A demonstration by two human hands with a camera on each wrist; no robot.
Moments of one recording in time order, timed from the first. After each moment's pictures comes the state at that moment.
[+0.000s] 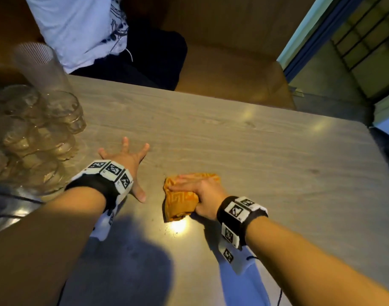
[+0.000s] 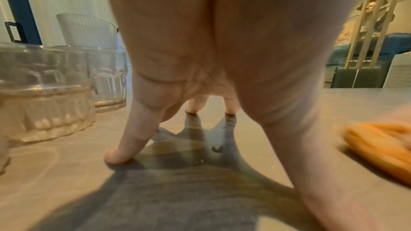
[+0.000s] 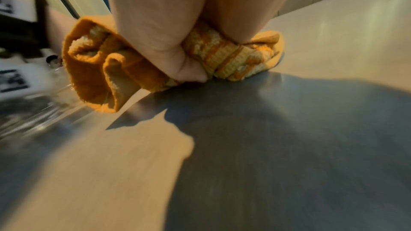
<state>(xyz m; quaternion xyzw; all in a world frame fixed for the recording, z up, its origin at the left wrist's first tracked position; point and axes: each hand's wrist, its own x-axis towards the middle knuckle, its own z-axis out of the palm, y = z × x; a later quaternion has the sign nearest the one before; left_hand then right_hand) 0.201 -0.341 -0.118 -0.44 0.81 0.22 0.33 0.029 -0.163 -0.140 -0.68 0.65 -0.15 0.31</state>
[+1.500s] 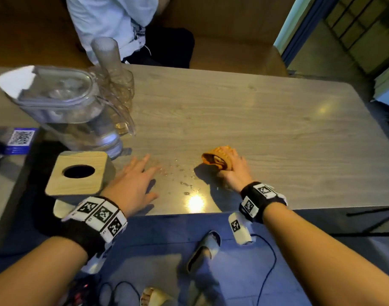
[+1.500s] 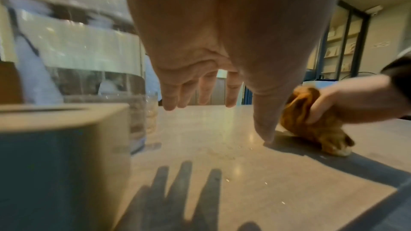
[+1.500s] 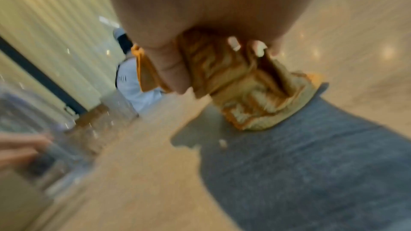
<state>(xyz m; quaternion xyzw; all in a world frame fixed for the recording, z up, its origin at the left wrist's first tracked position) 0.417 -0.161 -0.079 -0.34 0.91 0.19 0.13 0.152 -0.031 -0.105 -0.40 0.83 -0.22 0.33</state>
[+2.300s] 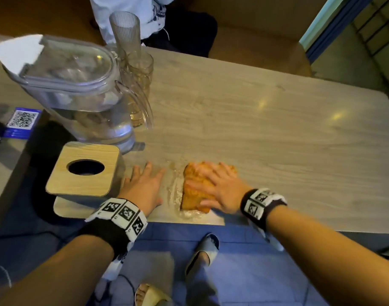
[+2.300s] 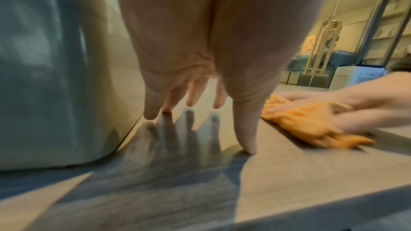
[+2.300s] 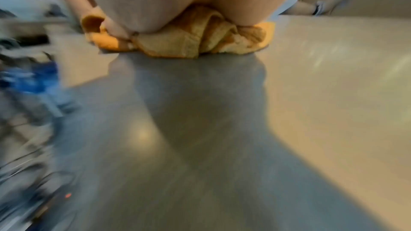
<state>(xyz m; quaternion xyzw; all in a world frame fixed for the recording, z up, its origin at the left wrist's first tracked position) 0.407 -0.174 -0.113 -0.42 0.84 0.23 0.24 0.170 -0.062 -0.164 -0.79 0.60 0.08 0.10</state>
